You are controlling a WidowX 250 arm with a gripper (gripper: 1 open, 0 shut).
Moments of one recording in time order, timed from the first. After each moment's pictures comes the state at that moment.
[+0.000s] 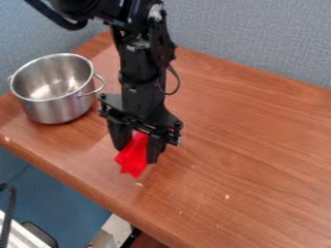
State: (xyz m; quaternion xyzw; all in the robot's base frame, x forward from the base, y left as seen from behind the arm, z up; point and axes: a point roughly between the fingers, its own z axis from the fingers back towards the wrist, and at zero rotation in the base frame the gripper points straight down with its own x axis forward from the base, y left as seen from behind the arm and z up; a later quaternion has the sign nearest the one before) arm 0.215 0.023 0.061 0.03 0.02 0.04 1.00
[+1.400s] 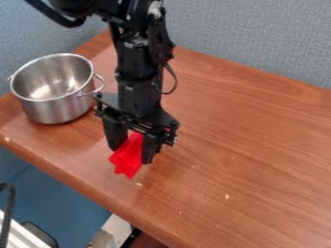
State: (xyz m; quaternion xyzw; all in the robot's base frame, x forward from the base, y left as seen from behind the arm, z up) arm 0.208 0.028 0.064 0.04 0.04 0.05 1.00
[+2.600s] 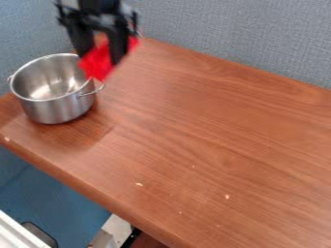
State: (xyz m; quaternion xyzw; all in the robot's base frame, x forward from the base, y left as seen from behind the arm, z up) arm 0.255 0.110 0.152 0.01 -0.01 0.11 0.99
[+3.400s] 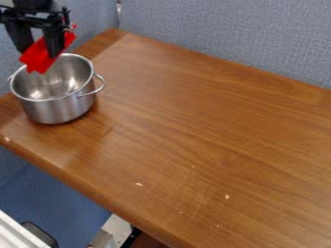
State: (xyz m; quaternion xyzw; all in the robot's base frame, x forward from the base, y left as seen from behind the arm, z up) arm 0.247 0.195 0.129 0.04 -0.01 0.16 0.99
